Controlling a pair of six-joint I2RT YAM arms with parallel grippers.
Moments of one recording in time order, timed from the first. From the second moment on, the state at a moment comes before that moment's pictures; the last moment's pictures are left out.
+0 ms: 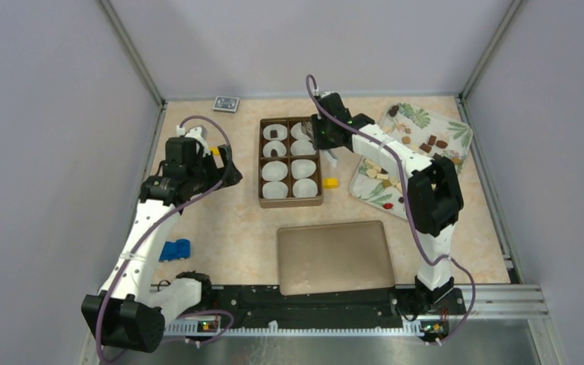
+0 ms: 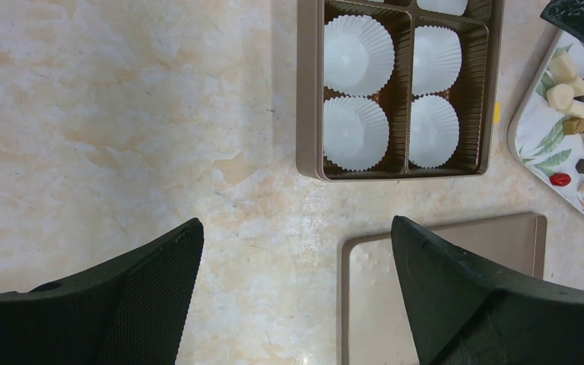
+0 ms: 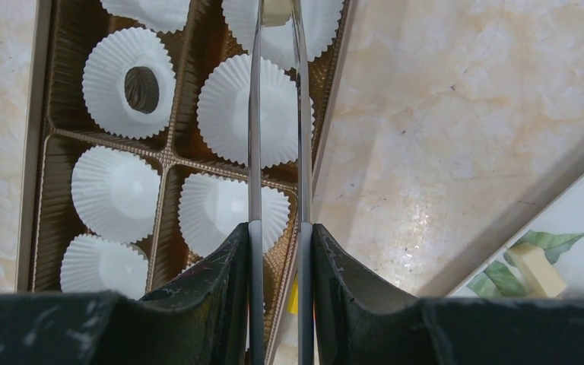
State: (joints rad) left arm -0.13 1.05 1.03 -0.71 0.14 -0.39; right arm 0.59 1.98 1.72 -0.54 0.12 0.32
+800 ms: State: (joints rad) left arm -0.13 1.06 1.03 -0.73 0.14 -0.34; right arm 0.59 2.06 1.79 -0.54 0.17 0.31
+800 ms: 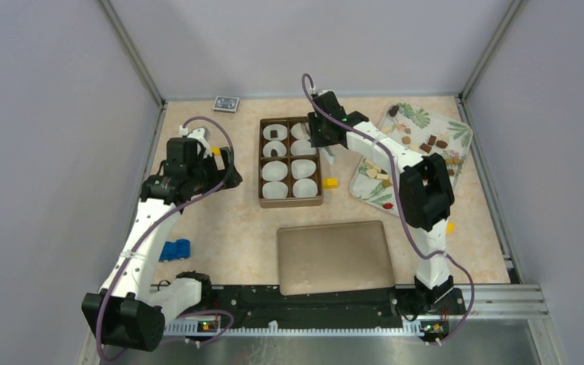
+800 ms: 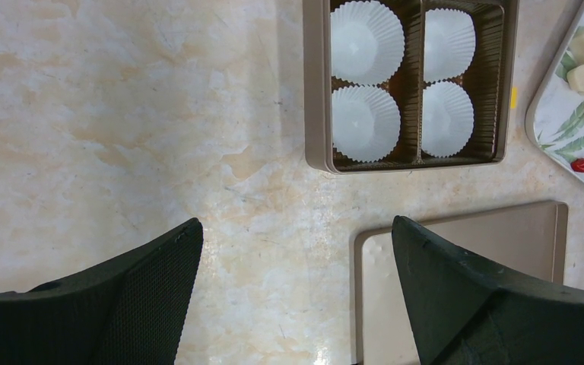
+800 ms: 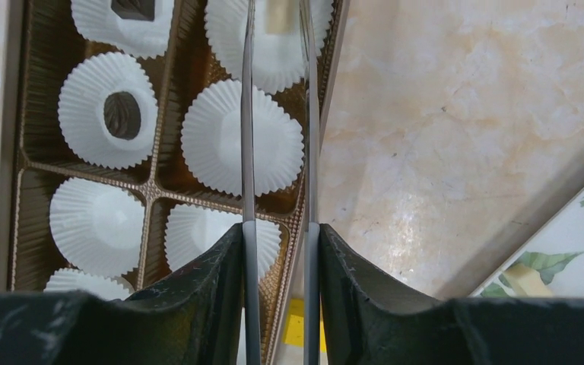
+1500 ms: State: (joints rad) left arm -0.13 1.06 1.03 -0.73 0.16 -0.34; right arm 0.59 1.89 1.65 -0.54 0.21 0.31
